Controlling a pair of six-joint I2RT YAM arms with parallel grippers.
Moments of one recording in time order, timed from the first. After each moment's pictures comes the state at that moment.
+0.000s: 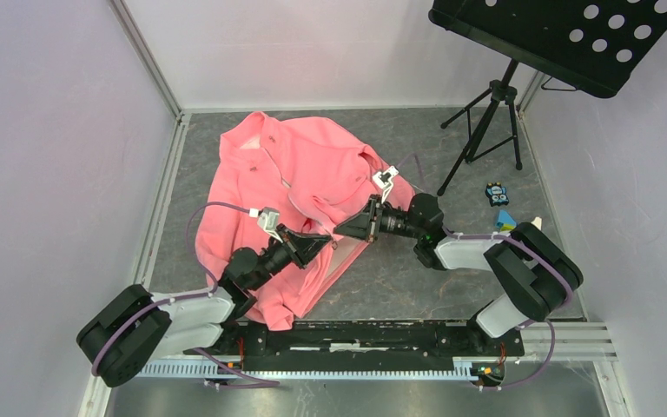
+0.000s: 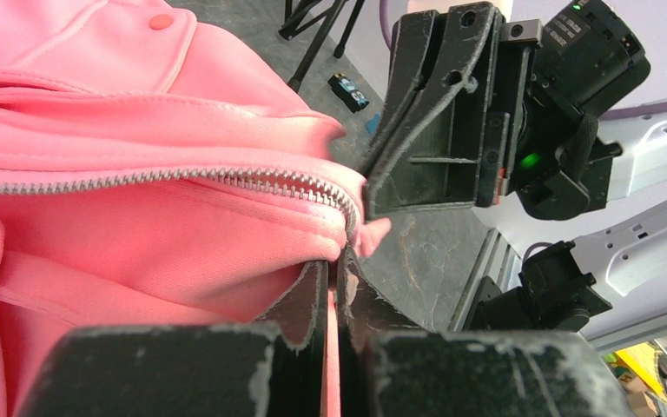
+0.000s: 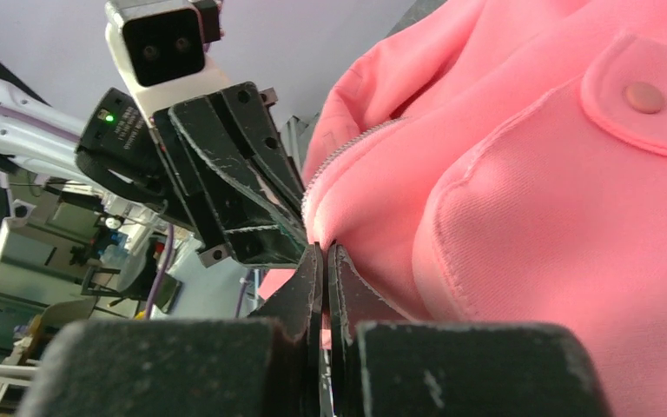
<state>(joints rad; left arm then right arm) -0.74 1.08 0.06 1.11 0.12 -0.68 0.64 1.55 0.52 1.05 -0.70 0.83</state>
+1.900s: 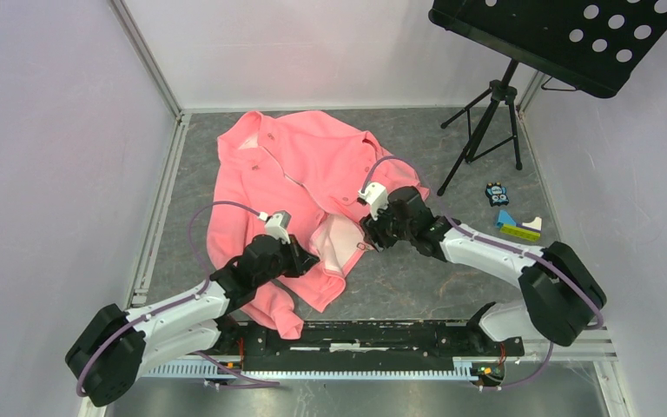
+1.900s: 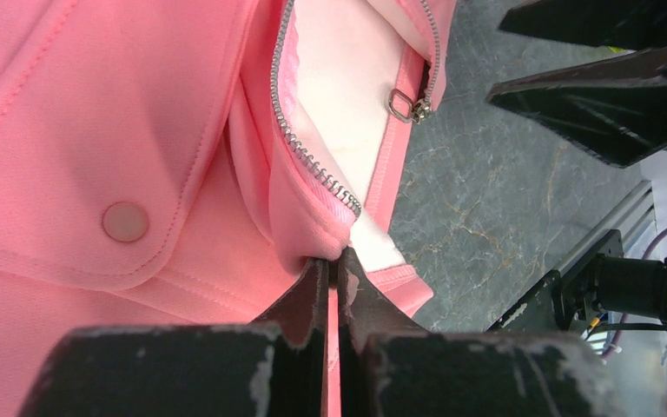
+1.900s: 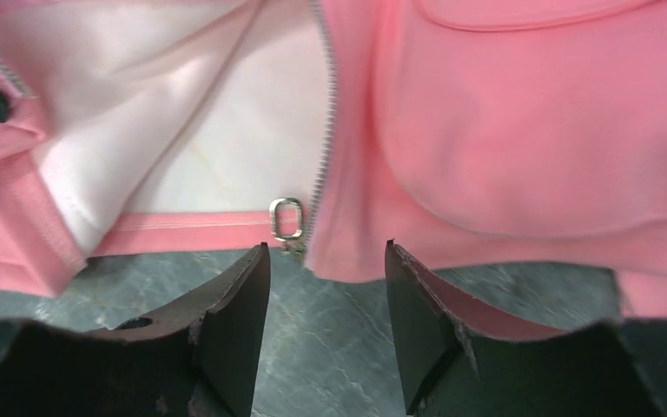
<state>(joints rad) -0.74 0.92 0.22 0.21 0.01 -0.75 0.69 1.37 0.72 -0.06 -0.12 -0.11</state>
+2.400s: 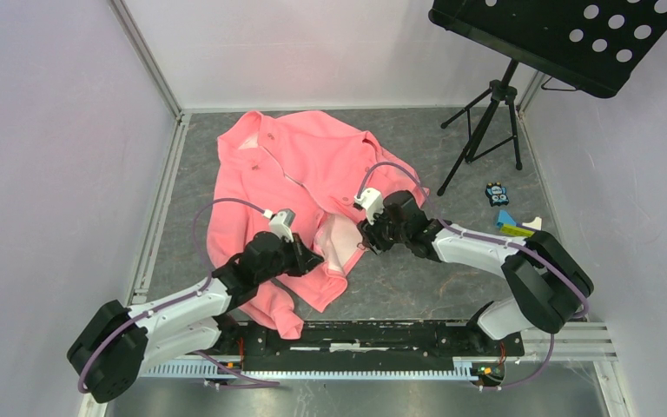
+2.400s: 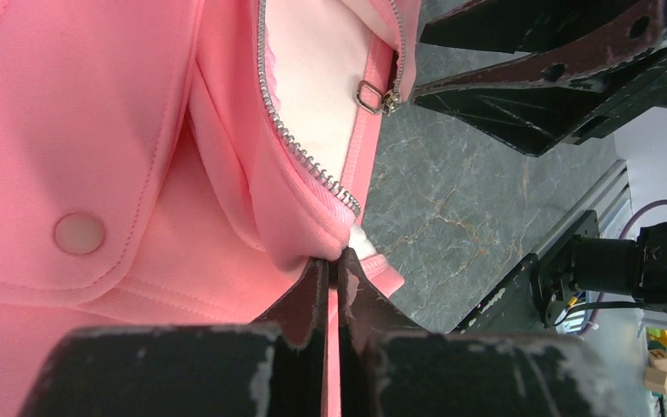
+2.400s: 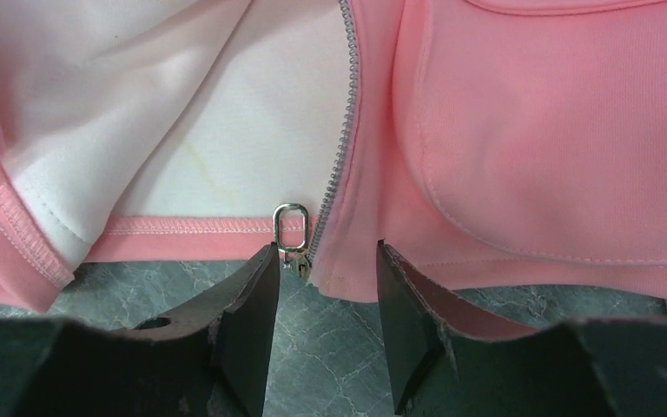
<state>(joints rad) -0.74 0.95 0.25 0.22 0.09 -0.75 0.71 1.47 0.69 0.06 -0.17 -0.13</state>
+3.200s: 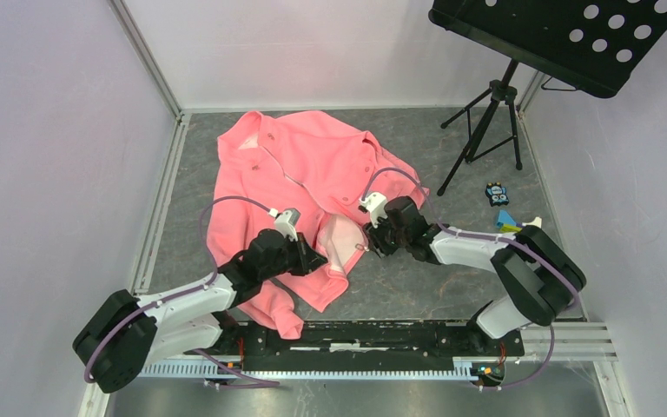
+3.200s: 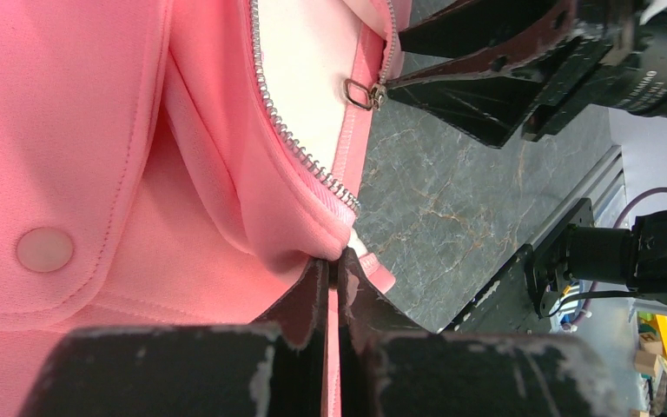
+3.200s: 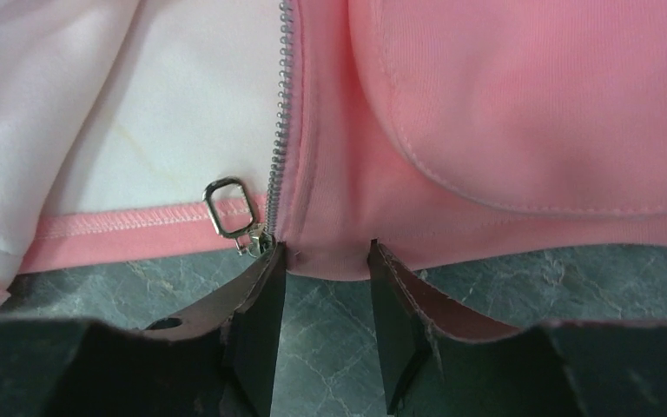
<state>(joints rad) -0.74 1.03 0.27 0.26 0.13 -0.75 0.69 1.51 0.63 0.10 -0.12 -0.06</state>
